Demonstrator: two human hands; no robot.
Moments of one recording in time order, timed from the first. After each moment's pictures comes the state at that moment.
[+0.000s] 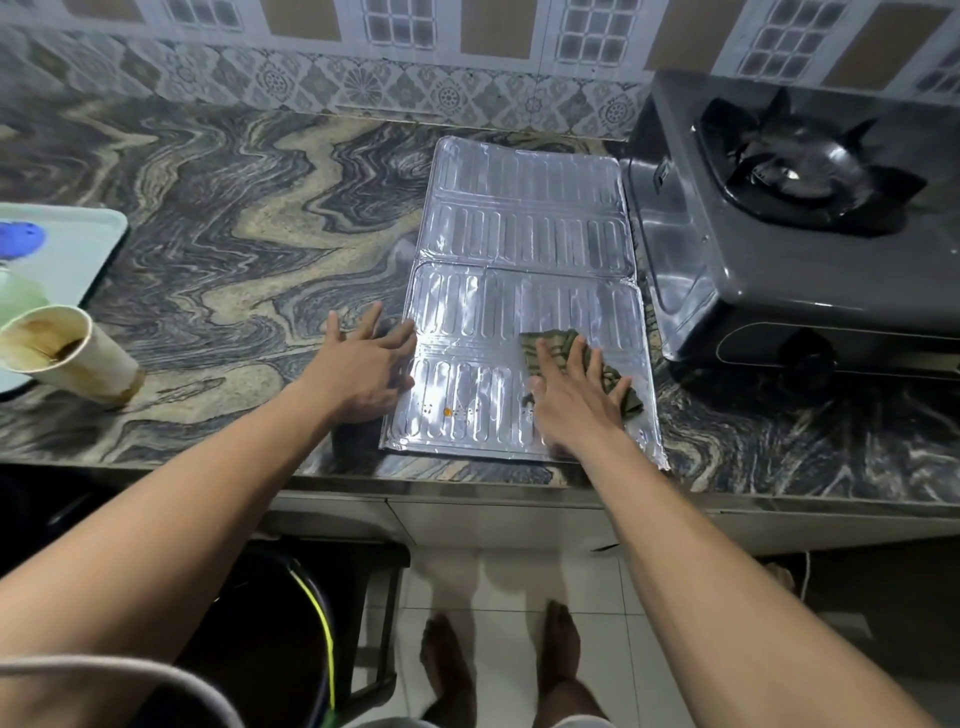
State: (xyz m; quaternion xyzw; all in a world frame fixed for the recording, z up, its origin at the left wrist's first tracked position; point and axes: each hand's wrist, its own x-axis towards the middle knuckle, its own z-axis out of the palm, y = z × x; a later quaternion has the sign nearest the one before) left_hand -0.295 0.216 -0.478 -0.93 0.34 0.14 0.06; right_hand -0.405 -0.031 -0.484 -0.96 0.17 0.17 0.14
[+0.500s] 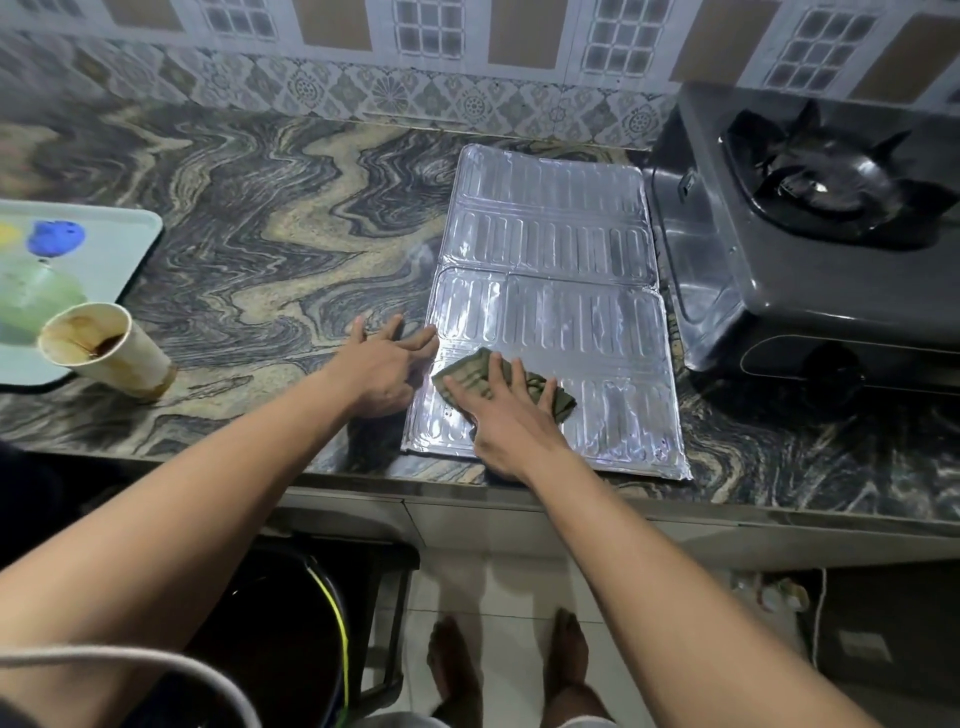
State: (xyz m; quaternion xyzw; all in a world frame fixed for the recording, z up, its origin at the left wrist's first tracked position) left_hand -0.283 0.225 -0.480 -0.92 0.35 0.19 0.02; right_hand -0.399 0.047 -0.479 -0.97 -0.02 0.20 0.12
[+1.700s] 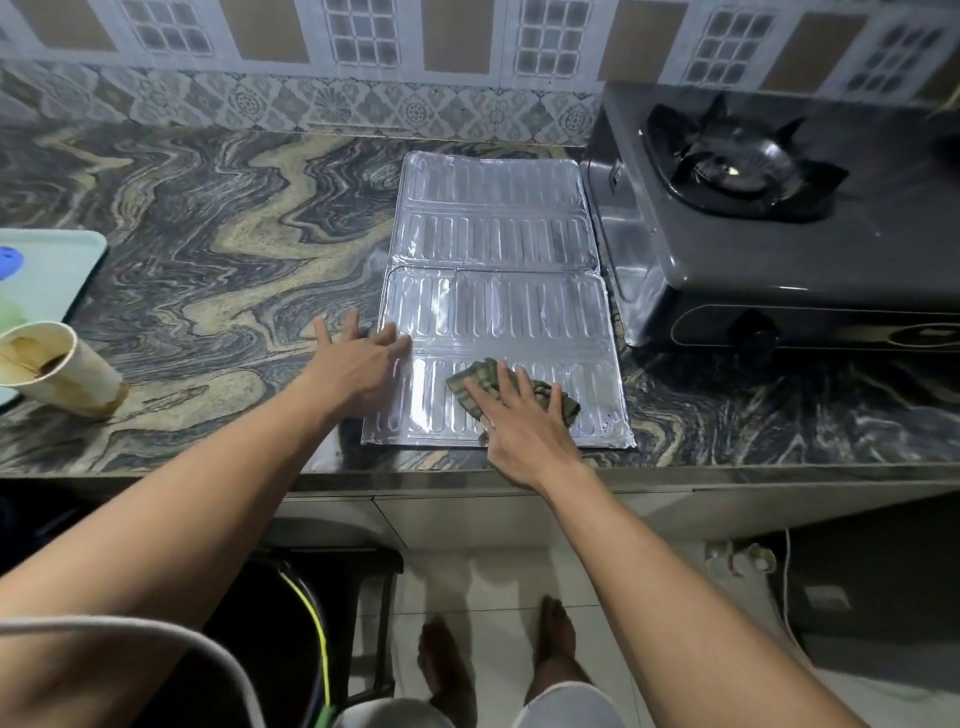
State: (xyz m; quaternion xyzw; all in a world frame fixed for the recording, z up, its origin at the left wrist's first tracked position) left_hand -0.312 0.189 -0.459 -0.94 0.30 0.16 0.07; right_hand -0.448 -0.004 -0.487 -0.98 0.02 0.15 0.11
